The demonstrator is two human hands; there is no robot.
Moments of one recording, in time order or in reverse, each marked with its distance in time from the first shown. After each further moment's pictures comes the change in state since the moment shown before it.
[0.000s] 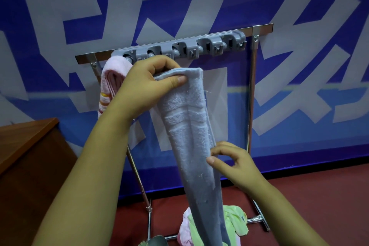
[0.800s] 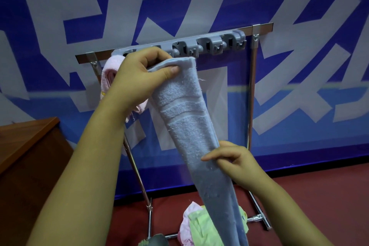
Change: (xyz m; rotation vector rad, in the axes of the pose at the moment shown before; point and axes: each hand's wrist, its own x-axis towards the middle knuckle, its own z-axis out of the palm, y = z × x) left_hand 0.004 0.002 -0.007 -0.045 0.074 -0.039; right_hand 0.001 -0.012 -0.006 0.056 -0.121 0.053
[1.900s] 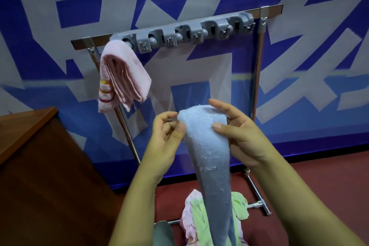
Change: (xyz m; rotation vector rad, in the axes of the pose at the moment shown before) left_hand -0.111 -0.077 0.062 -0.464 -0.012 -0.357; right_hand 0.031 -0.026 0.005 0.856 -0.030 0.171
